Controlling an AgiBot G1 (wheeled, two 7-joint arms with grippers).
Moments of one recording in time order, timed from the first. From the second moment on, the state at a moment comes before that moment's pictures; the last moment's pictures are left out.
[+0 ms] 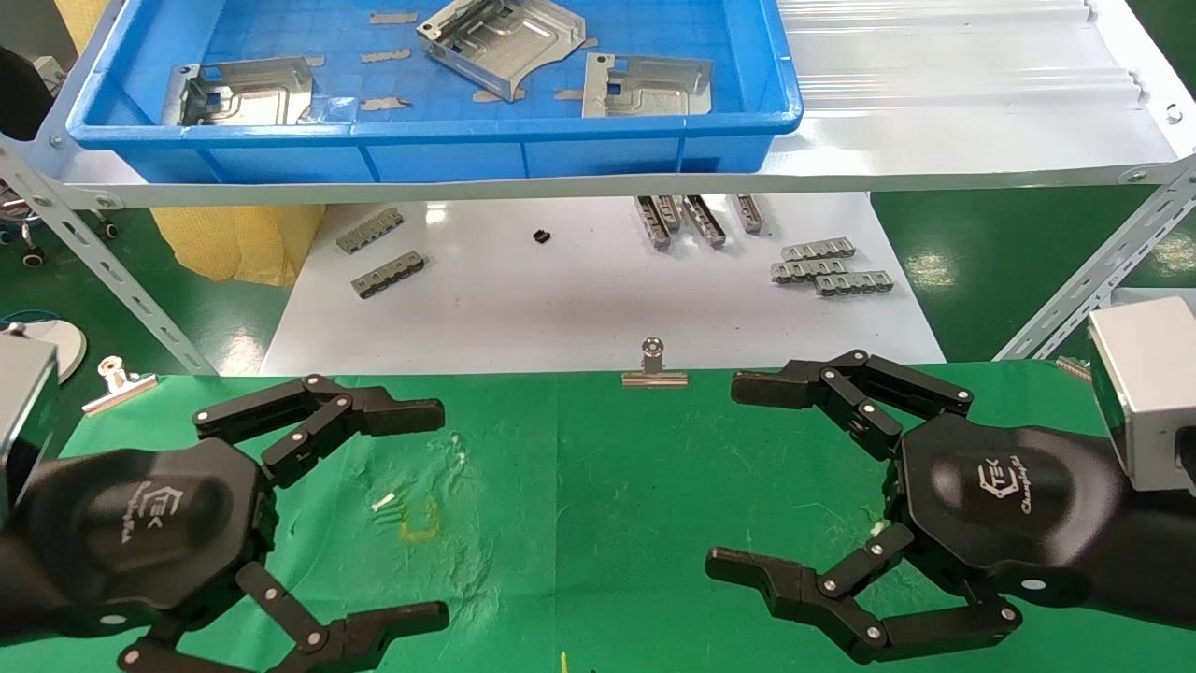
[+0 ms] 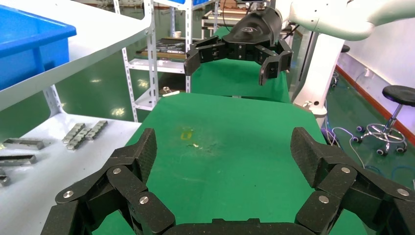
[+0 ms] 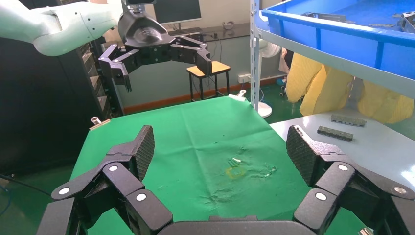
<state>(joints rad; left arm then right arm) -1.08 0.61 0.28 -1.28 0.73 1.49 -0.19 1.08 -0.56 -0.39 1.23 -0.63 -1.43 0.12</state>
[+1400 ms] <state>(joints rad) -1.08 0.61 0.28 -1.28 0.73 1.49 -0.19 1.08 -0.56 -0.39 1.23 -0.63 -1.43 0.12</state>
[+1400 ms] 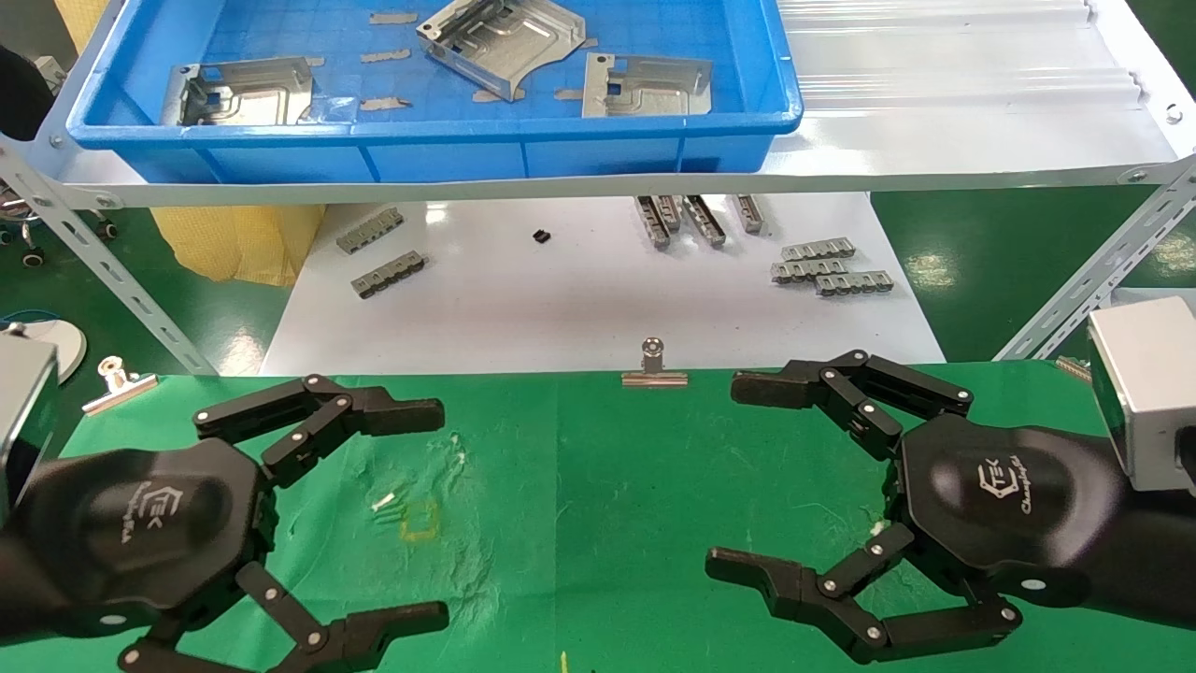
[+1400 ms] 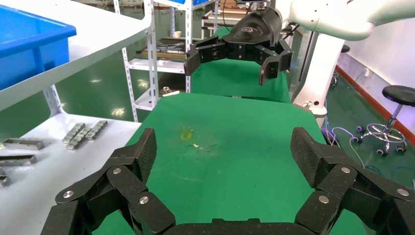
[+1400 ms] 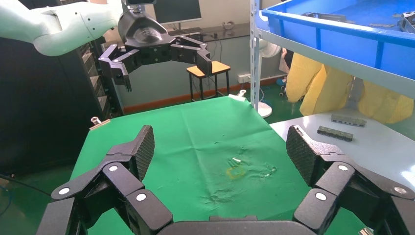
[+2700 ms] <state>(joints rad) -1.08 0.61 0.28 -1.28 0.73 1.49 -0.19 1.08 -0.56 -0.39 1.23 -0.63 -1.43 0.12</state>
